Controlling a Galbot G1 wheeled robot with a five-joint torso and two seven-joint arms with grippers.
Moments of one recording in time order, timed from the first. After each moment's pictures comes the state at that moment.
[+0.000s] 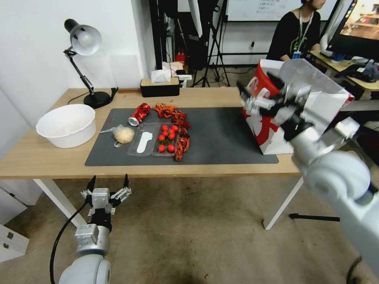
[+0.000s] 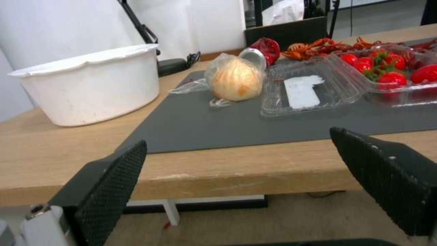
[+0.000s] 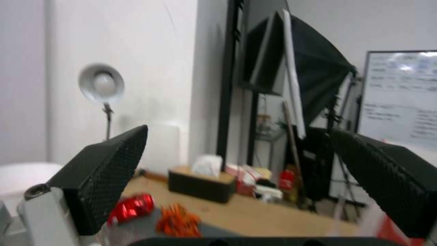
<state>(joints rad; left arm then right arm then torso) 1.65 -1.60 -0.69 -2.11 0.02 -0.01 0.04 -1.14 0.81 0.39 2.23 0.67 -0.02 0.09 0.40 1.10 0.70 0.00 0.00</state>
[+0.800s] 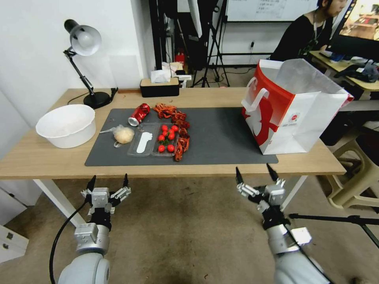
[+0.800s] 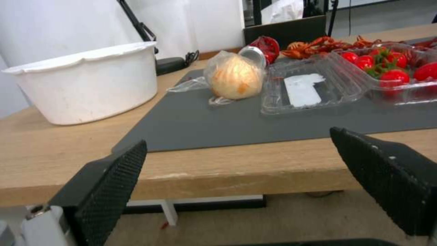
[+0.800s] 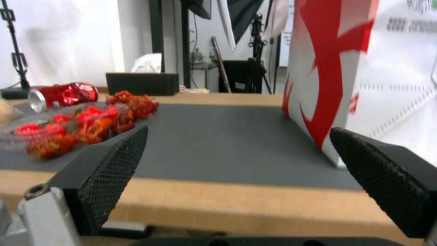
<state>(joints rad) 1.64 -1.58 -0.69 -2.10 0.00 -0.01 0.04 -1.62 1.10 0.28 2.08 0.21 0.29 0.30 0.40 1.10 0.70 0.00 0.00</state>
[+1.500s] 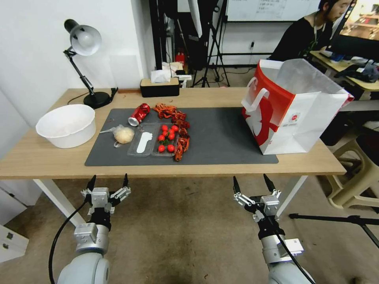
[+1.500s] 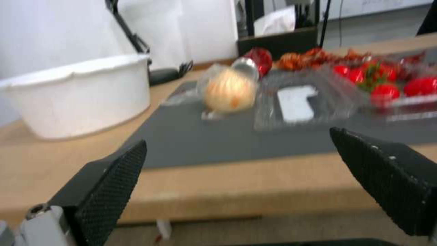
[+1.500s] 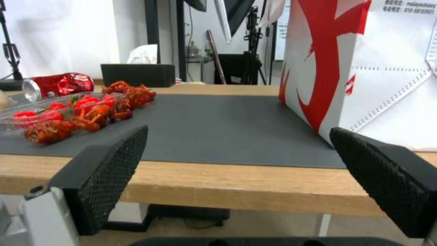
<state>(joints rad) 1.61 -1.54 -0.68 -2.08 -0.03 -0.04 0.04 -1.64 1.12 0.28 2.07 0.18 0.29 0.32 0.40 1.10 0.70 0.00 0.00</state>
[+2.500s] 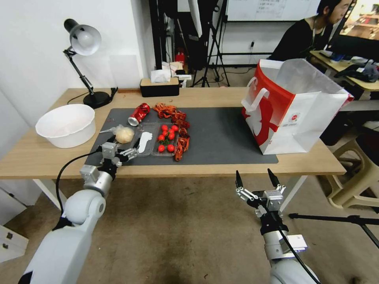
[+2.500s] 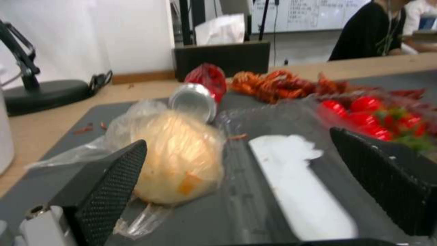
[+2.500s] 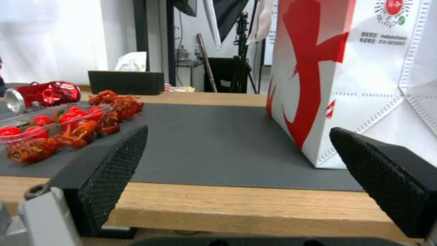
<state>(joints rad) 1.11 -1.12 -0.47 -1.68 -0.46 0.05 0.10 -1.66 1.15 0.31 2.14 0.15 0.23 0.33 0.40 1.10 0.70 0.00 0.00</state>
